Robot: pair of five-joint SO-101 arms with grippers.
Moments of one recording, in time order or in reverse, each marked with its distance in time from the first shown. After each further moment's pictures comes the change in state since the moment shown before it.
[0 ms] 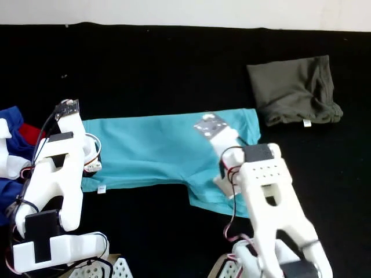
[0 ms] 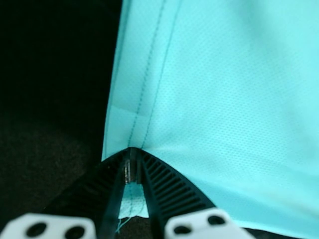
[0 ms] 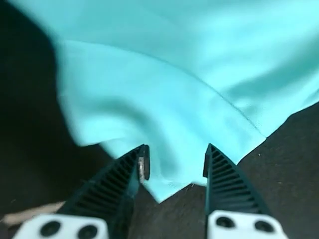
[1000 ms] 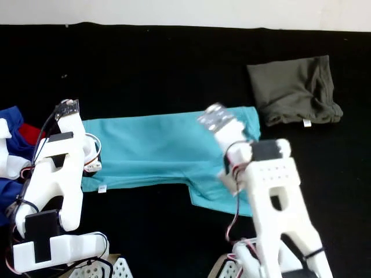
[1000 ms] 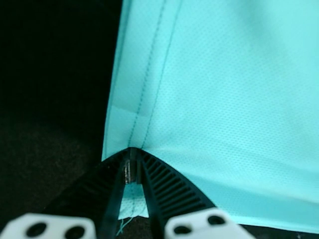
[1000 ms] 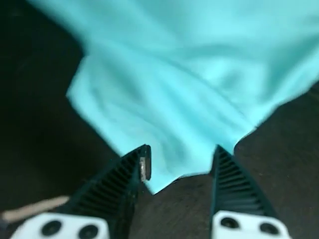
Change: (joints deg) left arm 0.0 0.0 0.0 0.0 0.0; right arm -3.1 -7.6 -5.8 12.0 2.1
